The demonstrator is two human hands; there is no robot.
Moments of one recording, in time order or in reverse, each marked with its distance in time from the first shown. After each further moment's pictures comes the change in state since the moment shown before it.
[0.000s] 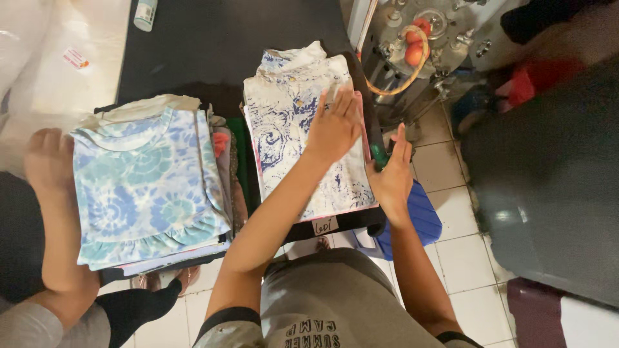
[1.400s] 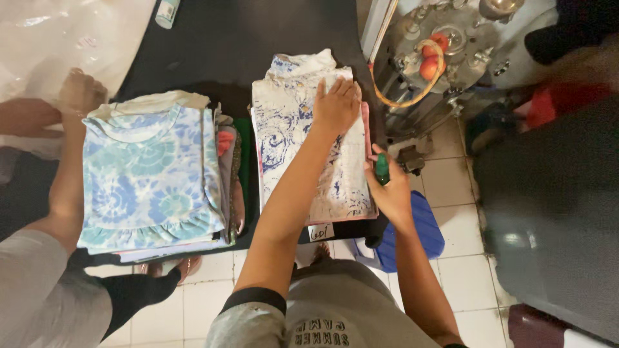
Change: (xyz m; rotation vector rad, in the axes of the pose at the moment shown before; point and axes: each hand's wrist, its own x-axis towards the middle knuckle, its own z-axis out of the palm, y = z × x) left_hand 0.056 -0.040 0.055 0.005 -0.021 -0.195; right_hand 0.010 0.010 -0.005 0.416 -0.175 -0.082
